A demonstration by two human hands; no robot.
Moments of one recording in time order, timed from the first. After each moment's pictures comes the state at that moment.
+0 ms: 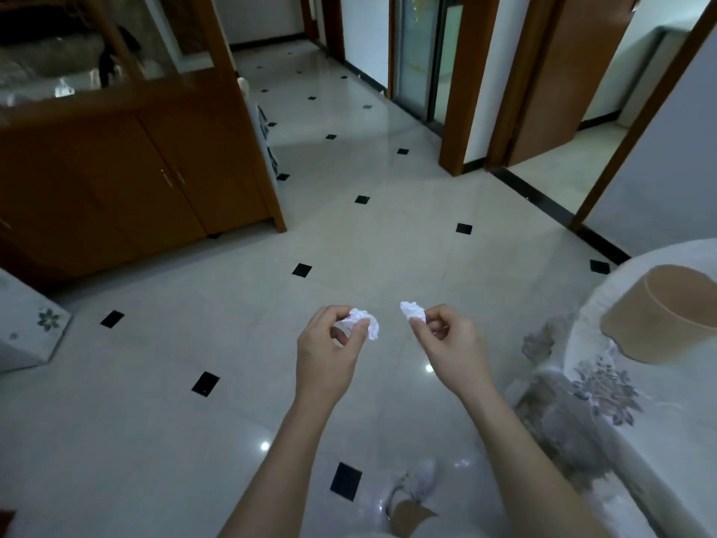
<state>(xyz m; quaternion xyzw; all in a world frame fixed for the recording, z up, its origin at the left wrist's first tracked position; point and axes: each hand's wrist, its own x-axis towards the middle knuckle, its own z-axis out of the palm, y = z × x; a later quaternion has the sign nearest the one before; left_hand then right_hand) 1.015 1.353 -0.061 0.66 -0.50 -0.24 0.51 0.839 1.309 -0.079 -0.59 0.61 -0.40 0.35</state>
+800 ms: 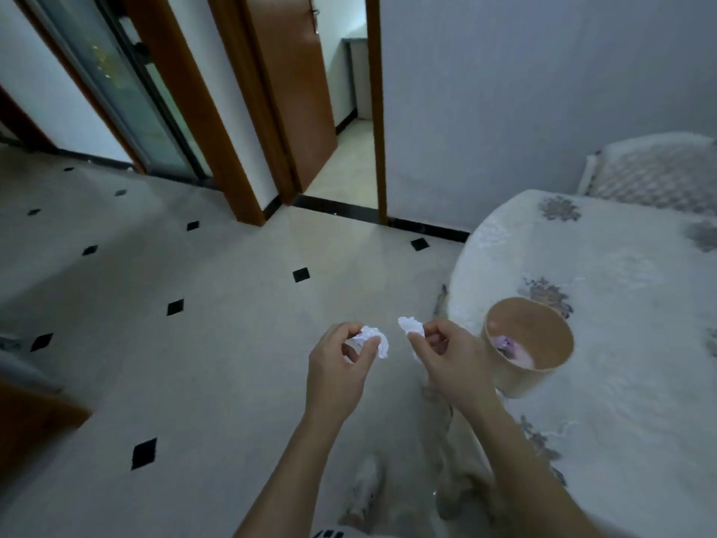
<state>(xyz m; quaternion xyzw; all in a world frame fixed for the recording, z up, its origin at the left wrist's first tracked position) 0.775 1.009 -0.058 0.45 -0.73 -0.39 0.33 0.623 1.096 -0.066 -0.34 0.79 -0.47 0.19</state>
